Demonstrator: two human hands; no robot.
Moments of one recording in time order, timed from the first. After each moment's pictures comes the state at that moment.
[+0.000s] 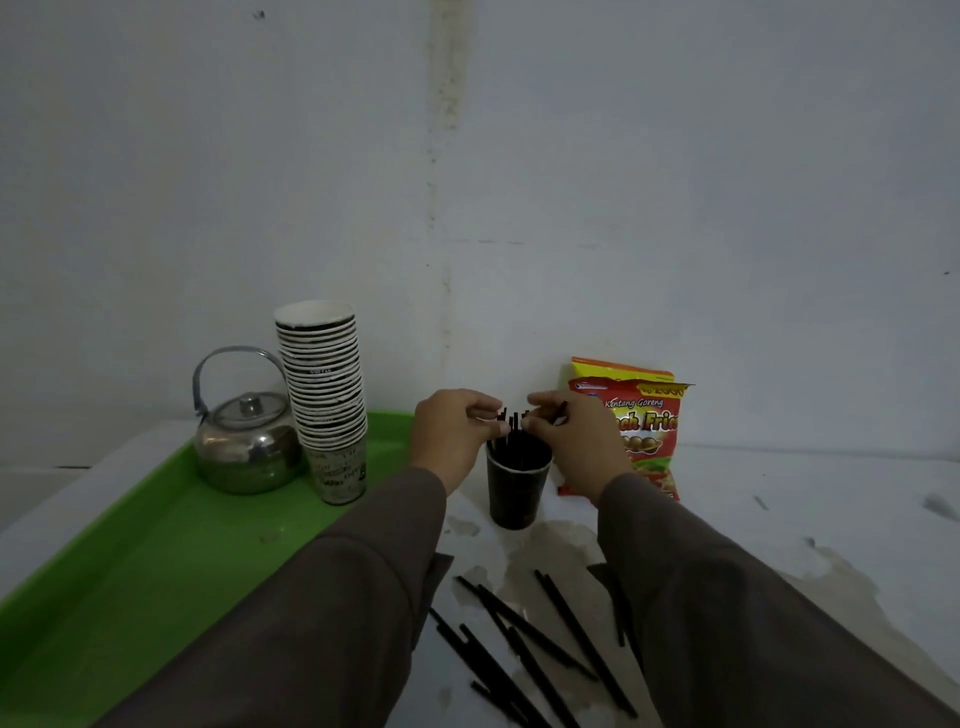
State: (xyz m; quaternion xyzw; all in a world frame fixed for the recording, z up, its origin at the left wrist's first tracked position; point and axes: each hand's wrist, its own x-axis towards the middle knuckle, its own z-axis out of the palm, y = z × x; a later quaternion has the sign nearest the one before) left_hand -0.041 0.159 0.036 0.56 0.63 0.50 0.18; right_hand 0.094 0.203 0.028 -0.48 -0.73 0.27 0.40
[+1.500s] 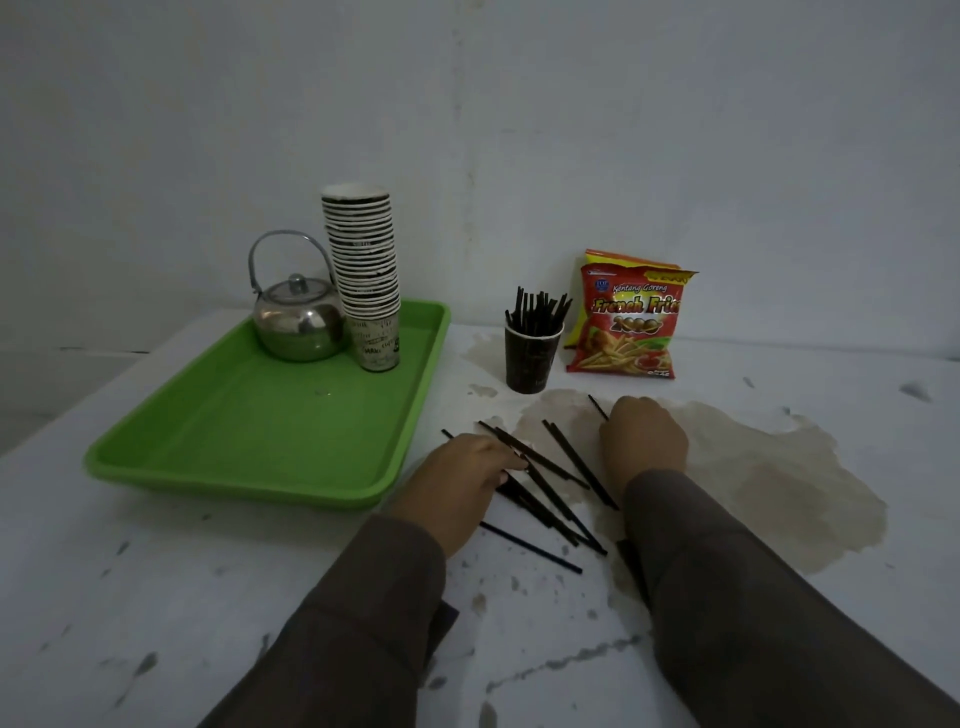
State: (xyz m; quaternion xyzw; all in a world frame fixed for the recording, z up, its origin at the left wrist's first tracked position) left_hand -0.017 0.004 -0.056 0.75 0.59 0.29 0.09; right_hand 0.151 0.120 -0.051 -0.69 -0.71 0.01 0.14
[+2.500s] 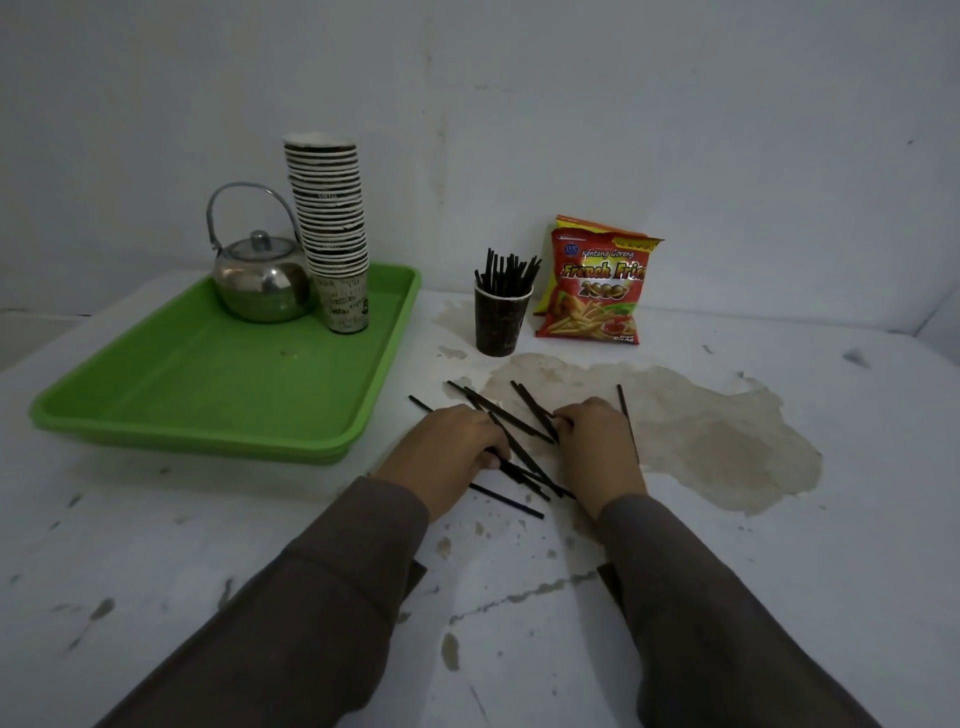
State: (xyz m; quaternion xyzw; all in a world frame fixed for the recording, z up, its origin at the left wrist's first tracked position) left_hand 0.002 0.005 -0.057 0.79 0.57 0.21 0.08; right_hand 0.156 0.057 -0.059 -0.61 -0.76 0.10 0.20
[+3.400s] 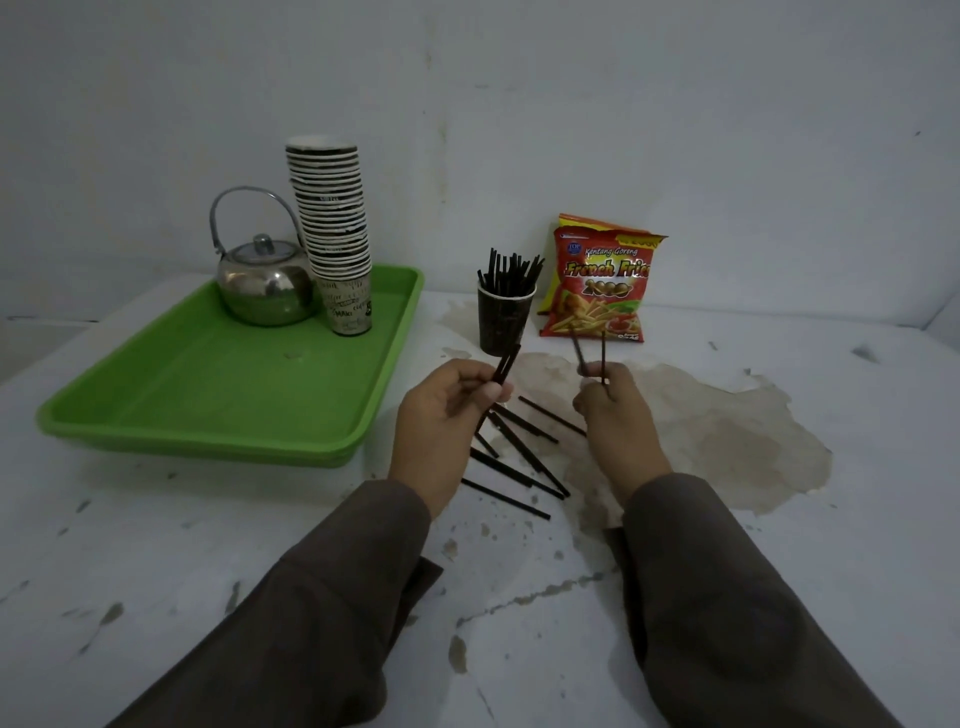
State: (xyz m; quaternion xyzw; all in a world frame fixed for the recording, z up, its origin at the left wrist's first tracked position) left_hand 0.018 -0.010 -0.041 0.49 0.47 0.67 0.31; right_hand 0.160 0.056 -0.043 -0.54 -0.61 0.37 0.44
